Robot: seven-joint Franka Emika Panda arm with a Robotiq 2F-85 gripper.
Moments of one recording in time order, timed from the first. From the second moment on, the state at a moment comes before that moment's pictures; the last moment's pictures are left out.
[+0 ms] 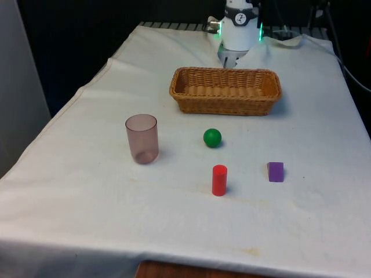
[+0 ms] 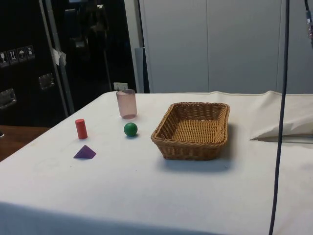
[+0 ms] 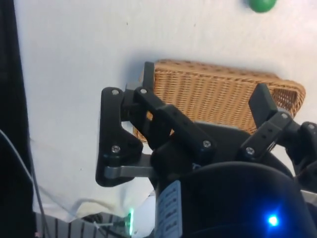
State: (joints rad) arm 0.26 0.23 -0.11 -1.76 -0.01 2.00 0.15
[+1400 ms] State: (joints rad) arm 0.28 0.49 -0.06 -1.63 -0.08 2.21 0.27
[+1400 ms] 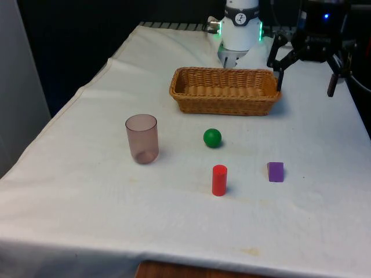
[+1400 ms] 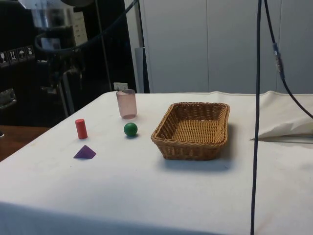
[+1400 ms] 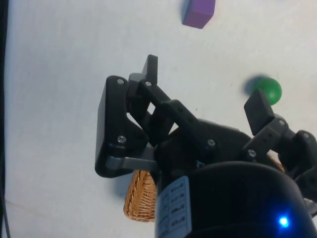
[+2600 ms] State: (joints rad) arm 0.29 0.54 -0.05 -1.63 -0.10 2.23 0.29
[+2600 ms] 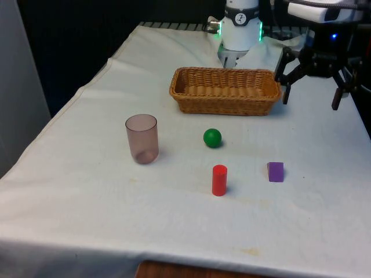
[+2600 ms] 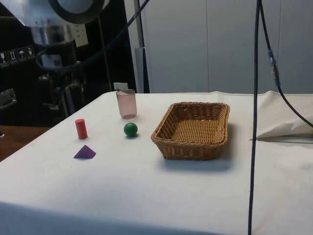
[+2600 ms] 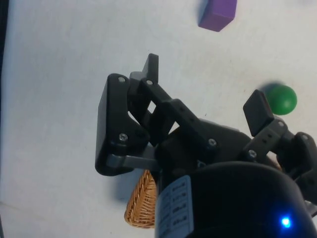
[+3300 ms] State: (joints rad) arm 0.28 0.55 -0.06 -1.78 -0.10 2.44 0.29
